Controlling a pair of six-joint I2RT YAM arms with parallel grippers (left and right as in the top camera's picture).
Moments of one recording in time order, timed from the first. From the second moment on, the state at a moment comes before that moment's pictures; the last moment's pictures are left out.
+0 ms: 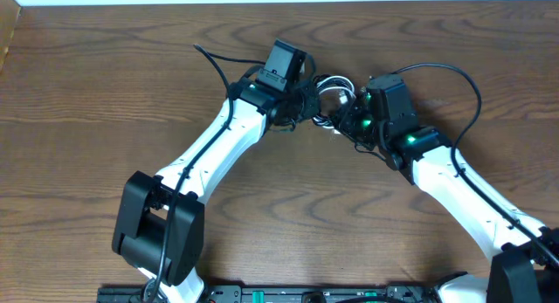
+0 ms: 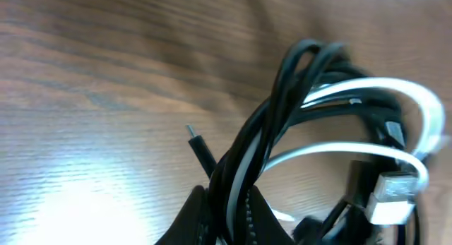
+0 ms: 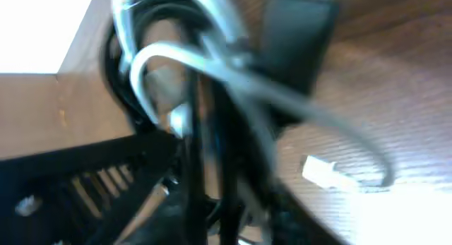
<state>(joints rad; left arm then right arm) -0.49 1.82 1.41 -0.58 0.28 -0.72 0.41 1.52 0.97 -0.23 -0.24 1.02</state>
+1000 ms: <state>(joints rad) -0.50 1.82 1.41 -0.61 0.23 -0.33 0.06 1.54 0.97 -0.27 -0.92 0.71</state>
